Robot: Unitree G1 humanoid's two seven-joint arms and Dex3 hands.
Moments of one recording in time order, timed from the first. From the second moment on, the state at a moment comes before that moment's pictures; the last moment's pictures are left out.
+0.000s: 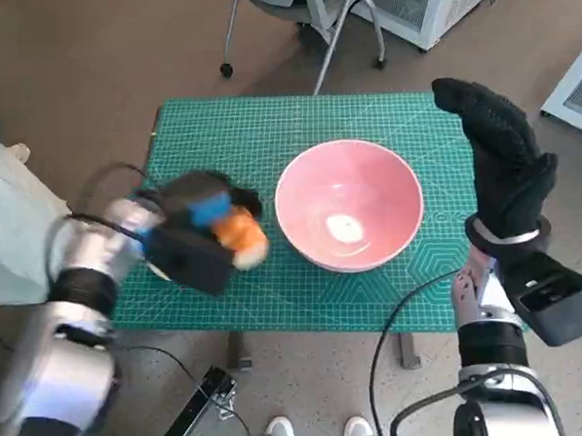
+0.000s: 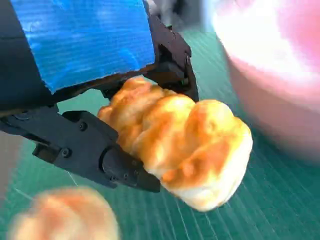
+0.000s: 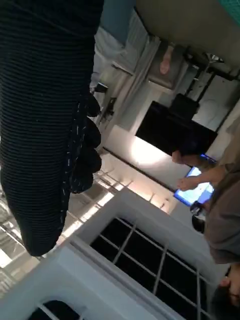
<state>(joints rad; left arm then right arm) -1.09 0.59 -0.44 1.18 0.59 -0.72 -0.22 -0.76 -0.14 -0.22 0.76 0.33 -1.04 0.52</state>
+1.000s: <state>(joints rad) -1.23 0.30 -0.42 1.06 0.52 -0.73 -0.29 -0.77 -0.12 -0.21 0.77 0.35 -1.03 0.53</state>
